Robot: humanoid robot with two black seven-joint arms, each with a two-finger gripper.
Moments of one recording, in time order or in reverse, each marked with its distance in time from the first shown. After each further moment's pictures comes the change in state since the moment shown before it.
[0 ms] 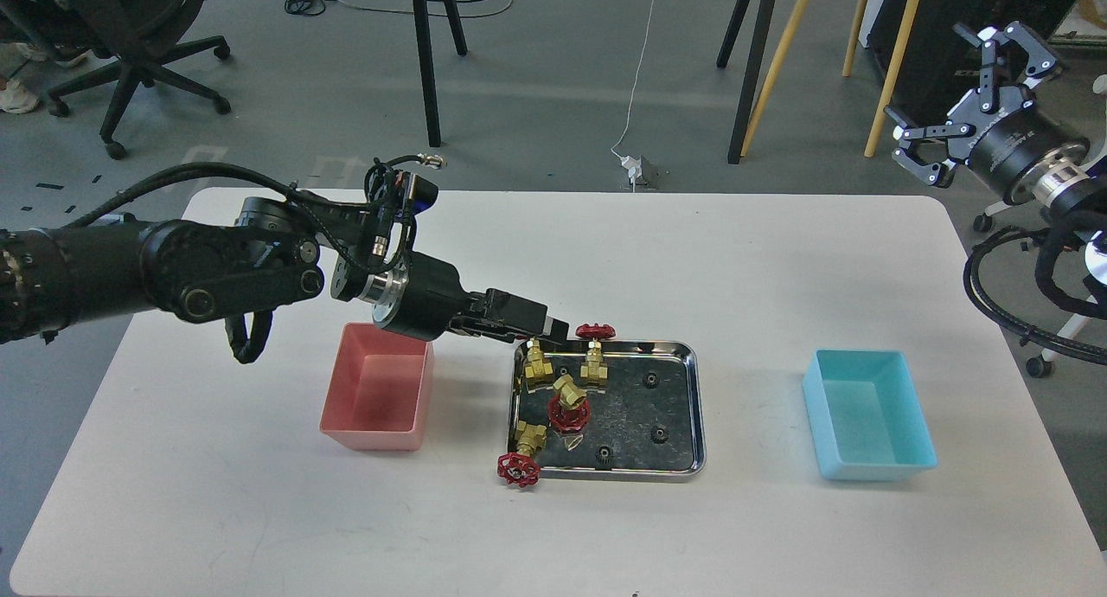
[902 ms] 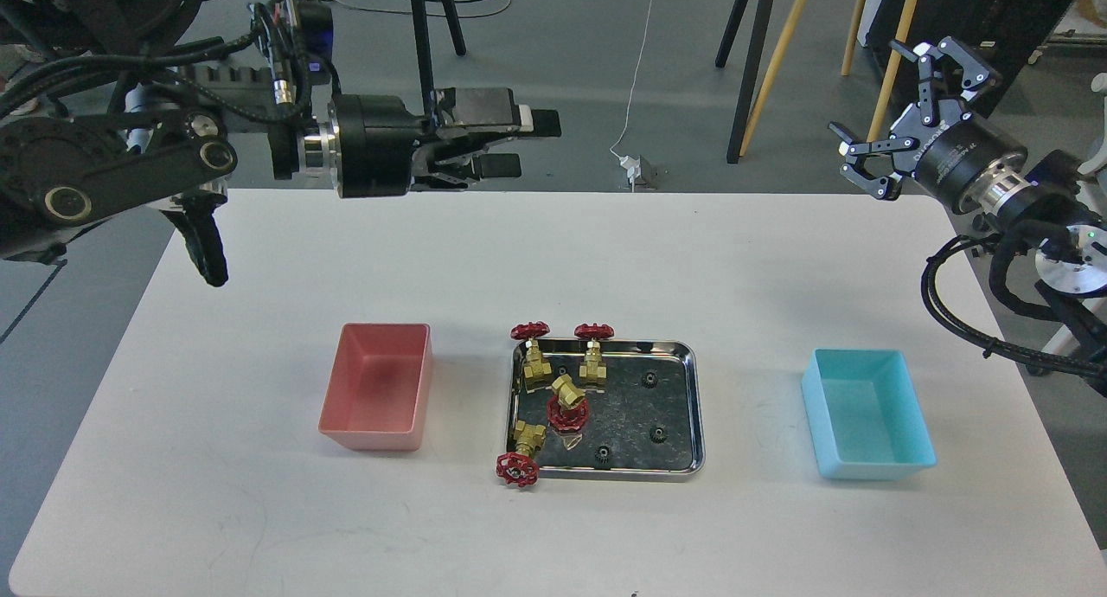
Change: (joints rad) left arm -0.062 0.237 -0.284 -0.121 -0.133 0.000 0.000; right arm 0.026 0.039 -0.061 0.106 -0.008 0.000 -0.001
